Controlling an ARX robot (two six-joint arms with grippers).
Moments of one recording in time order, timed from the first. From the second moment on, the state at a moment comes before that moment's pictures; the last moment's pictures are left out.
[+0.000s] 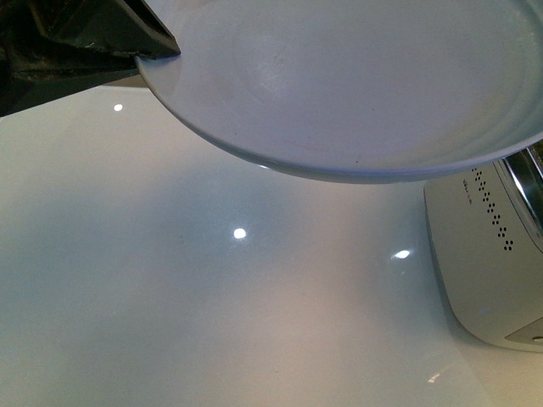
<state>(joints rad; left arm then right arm) -0.51 1.27 0.77 -0.14 0.08 -0.82 0.12 1.26 0.51 0.09 0.16 -0.07</state>
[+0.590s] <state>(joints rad) -0.51 1.27 0.77 -0.14 0.08 -0.82 0.10 1.10 0.44 0.11 0.18 -0.01</state>
